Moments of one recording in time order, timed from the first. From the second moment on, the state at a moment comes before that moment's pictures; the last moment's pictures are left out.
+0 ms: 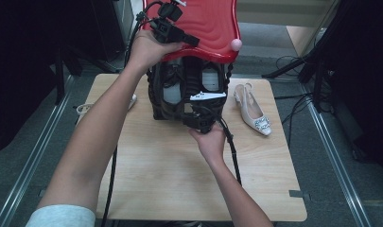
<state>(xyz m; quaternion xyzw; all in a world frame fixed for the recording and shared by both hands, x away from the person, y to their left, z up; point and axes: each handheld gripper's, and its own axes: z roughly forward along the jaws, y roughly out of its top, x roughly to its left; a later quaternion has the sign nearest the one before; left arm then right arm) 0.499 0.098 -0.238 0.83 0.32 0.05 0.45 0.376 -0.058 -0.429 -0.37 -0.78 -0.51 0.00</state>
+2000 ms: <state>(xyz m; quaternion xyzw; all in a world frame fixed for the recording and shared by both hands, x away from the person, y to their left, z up) 0.421 0.137 -0.226 0.84 0.30 0.06 0.45 0.374 -0.081 -0.414 -0.34 -0.79 -0.51 -0.02</state>
